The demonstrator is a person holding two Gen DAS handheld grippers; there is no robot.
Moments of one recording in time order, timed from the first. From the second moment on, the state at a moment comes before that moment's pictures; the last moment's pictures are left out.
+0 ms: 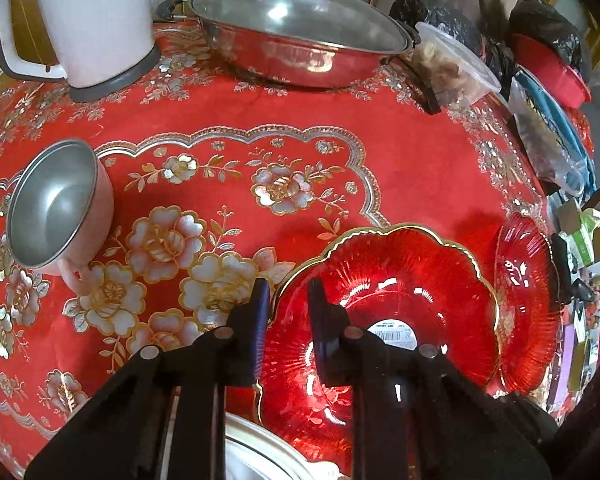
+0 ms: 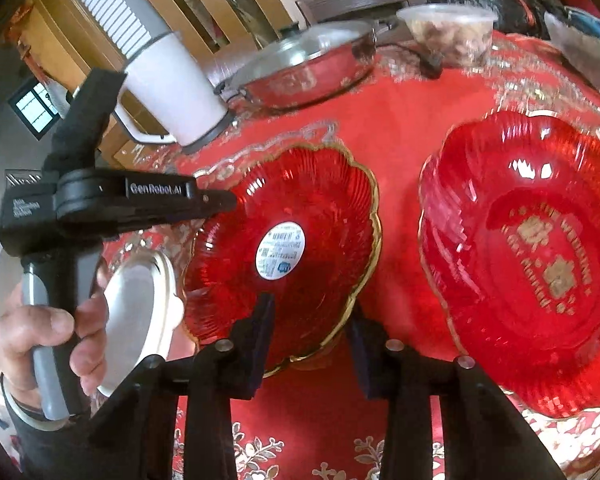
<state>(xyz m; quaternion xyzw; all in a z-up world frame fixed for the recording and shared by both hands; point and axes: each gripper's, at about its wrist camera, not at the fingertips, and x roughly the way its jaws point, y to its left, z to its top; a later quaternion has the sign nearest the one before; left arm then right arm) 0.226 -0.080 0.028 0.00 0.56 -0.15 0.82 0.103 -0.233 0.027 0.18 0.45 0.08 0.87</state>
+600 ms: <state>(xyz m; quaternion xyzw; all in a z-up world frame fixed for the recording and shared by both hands) 0.205 -0.140 0.083 0.00 0.53 -0.21 0.82 0.075 -0.297 0.075 0.20 0.41 0.04 0.89</state>
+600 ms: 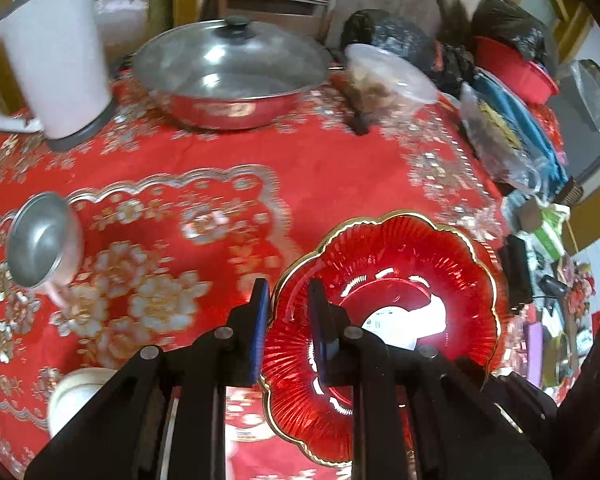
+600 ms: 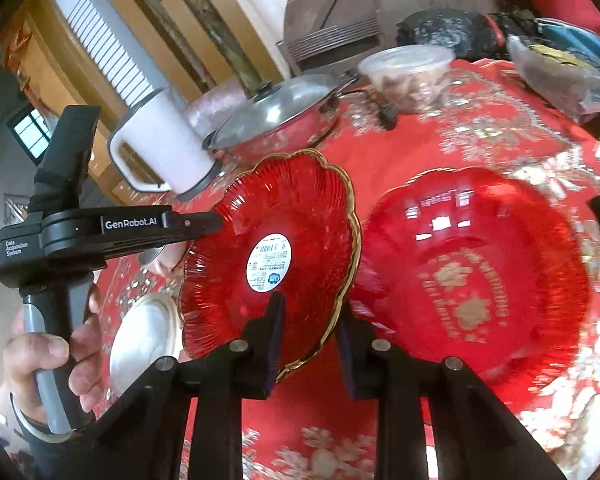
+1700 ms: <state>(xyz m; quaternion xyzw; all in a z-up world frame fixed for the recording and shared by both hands) 0.172 -0.265 0.019 0.07 0.54 -0.22 0.81 0.059 -0.389 0.037 0.11 0.48 -0.10 0.87</state>
